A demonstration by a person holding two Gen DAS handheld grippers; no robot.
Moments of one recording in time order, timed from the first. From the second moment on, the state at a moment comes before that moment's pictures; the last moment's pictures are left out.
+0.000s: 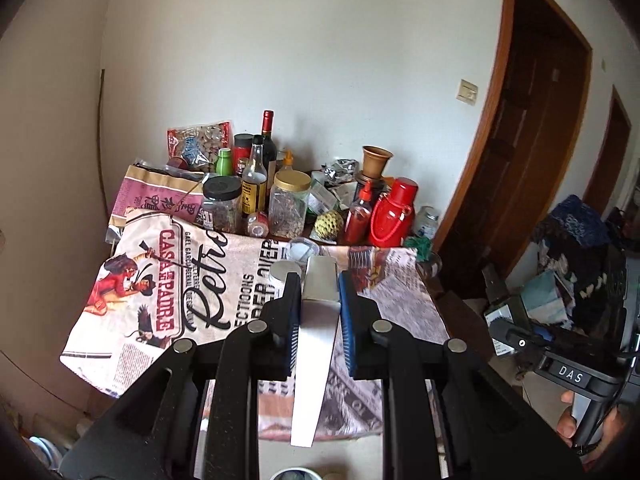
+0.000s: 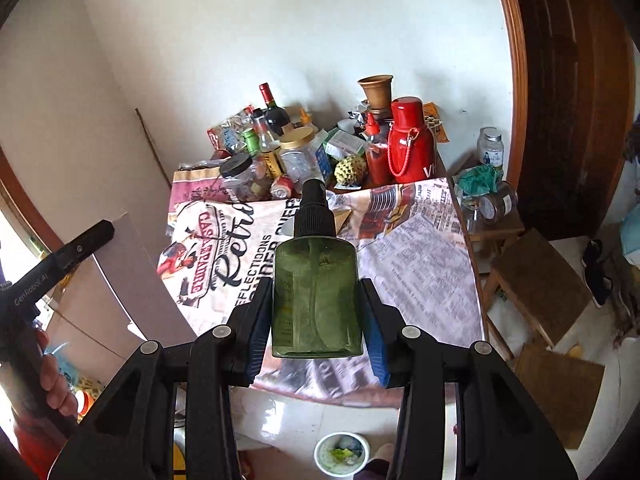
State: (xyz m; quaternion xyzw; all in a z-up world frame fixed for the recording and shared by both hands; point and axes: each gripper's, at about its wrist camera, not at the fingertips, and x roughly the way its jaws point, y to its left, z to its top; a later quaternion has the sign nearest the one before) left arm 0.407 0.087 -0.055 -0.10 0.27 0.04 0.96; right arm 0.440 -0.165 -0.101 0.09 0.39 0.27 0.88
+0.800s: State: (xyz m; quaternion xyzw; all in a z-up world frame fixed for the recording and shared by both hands) left arm 0.215 0.147 -0.121 -0.08 0.35 -0.06 0.93; right arm 0.221 -0.110 -0.142 0.12 0.45 0.19 0.86
